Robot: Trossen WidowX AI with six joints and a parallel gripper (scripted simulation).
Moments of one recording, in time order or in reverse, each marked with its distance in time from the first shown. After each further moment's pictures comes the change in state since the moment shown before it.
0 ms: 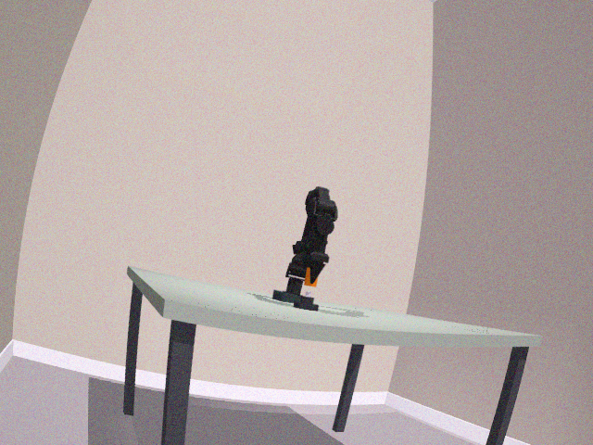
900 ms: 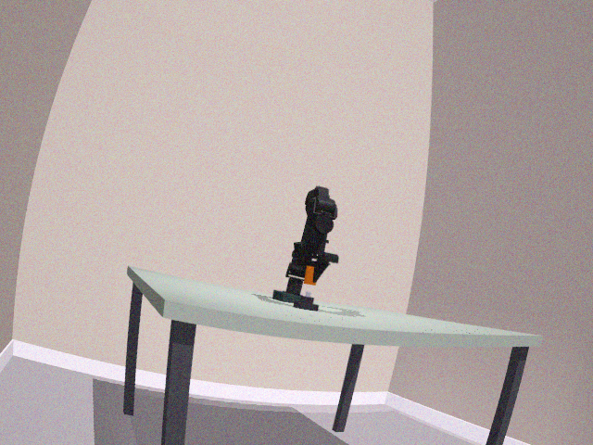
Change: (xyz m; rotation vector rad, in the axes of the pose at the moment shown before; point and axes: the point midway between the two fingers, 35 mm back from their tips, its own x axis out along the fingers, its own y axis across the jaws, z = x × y) arm -0.005 -0.001 0.002 -0.497 0.000 -0.003
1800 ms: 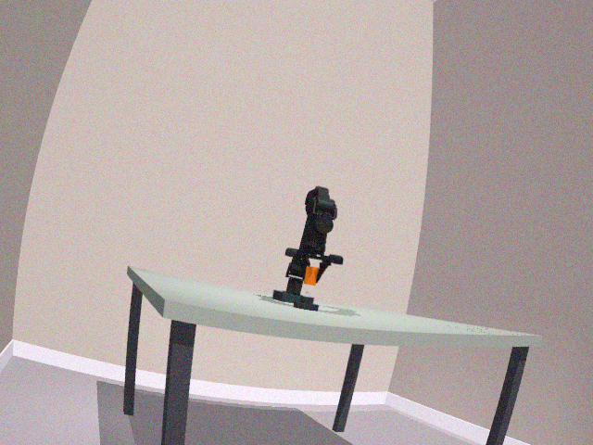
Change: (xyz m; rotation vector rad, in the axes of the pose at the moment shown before) arm 0.001 -0.001 0.000 -0.678 0.002 -0.002
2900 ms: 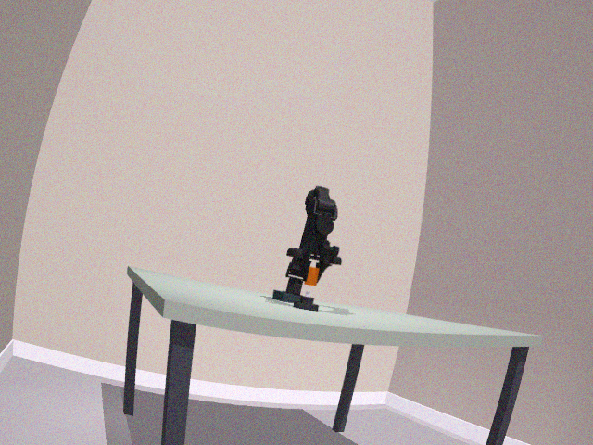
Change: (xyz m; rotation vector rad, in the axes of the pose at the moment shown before) arm 0.001 0.002 -0.002 -0.820 0.004 0.000
